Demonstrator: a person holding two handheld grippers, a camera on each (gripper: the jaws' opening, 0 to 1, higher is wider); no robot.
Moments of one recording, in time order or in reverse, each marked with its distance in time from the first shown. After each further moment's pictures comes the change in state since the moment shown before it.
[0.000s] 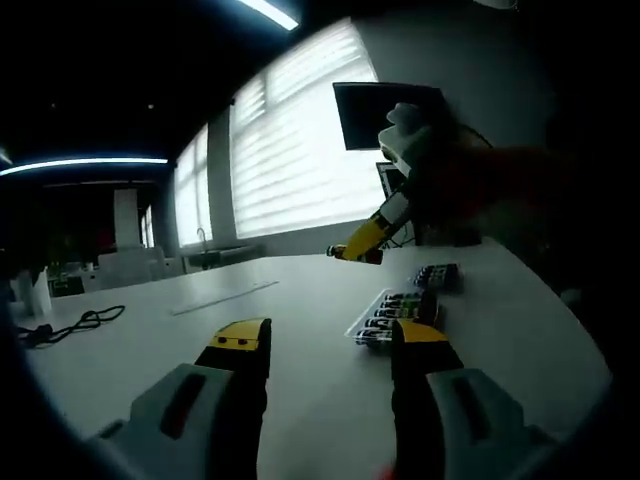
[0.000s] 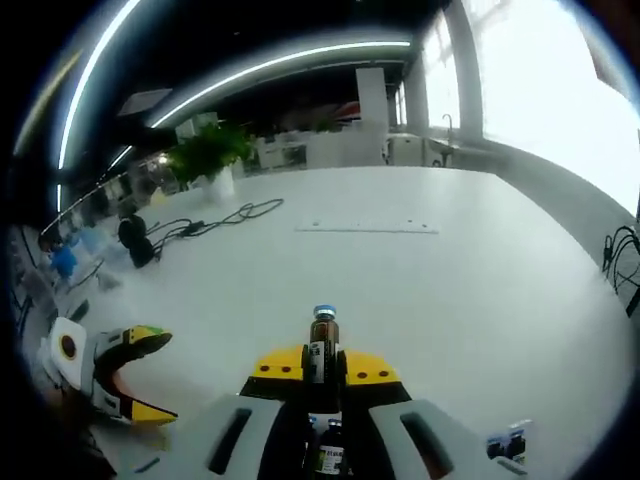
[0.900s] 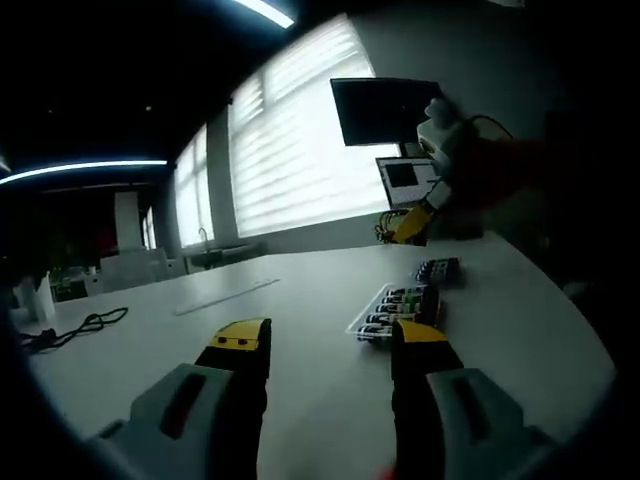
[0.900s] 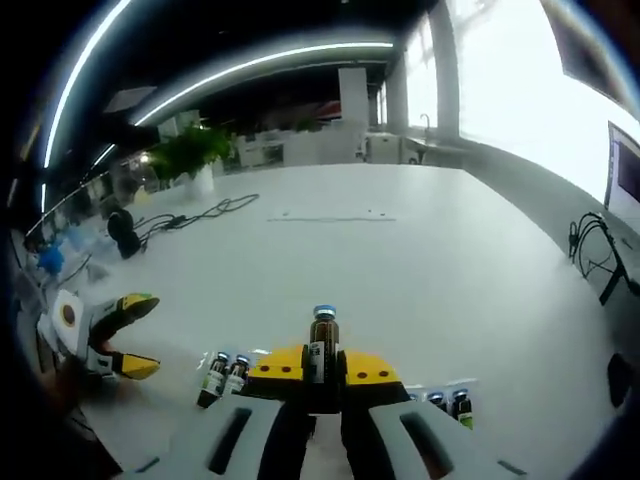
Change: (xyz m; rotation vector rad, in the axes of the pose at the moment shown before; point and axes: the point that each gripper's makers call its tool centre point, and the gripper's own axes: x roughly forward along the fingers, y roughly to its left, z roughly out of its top) left arm 0.000 -0.001 -0.002 0.023 0.016 0.008; right arm -0.054 -0.047 -0.031 0.017 0.013 -0.102
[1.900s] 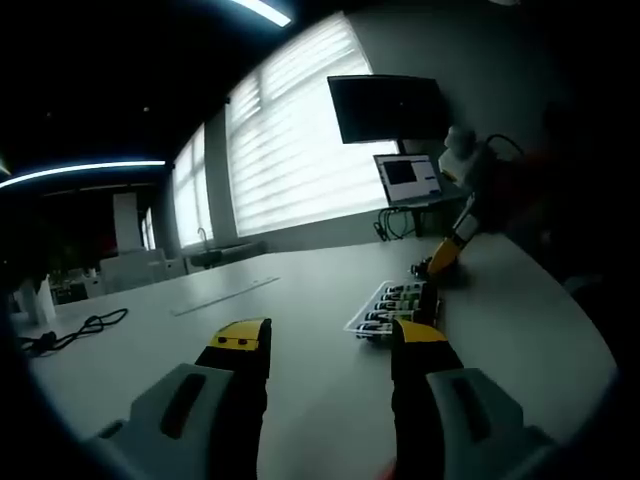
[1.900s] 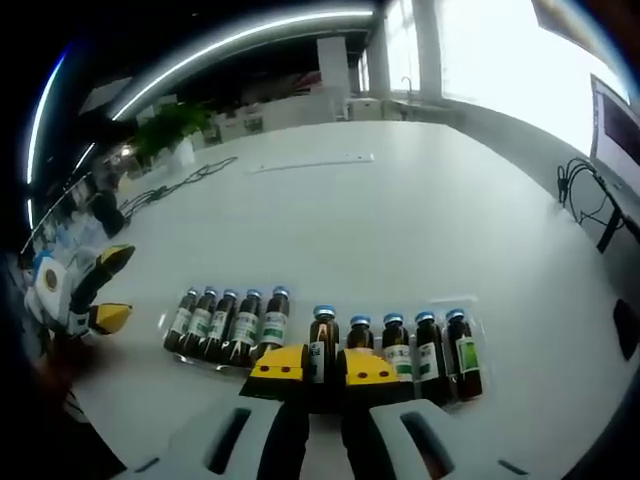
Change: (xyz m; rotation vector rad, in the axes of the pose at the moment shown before) left arm 0.001 -0.002 -0.003 0.014 0.009 -0.007; right arm 0.005 -0.016 -0.069 0.065 0.138 -0.035
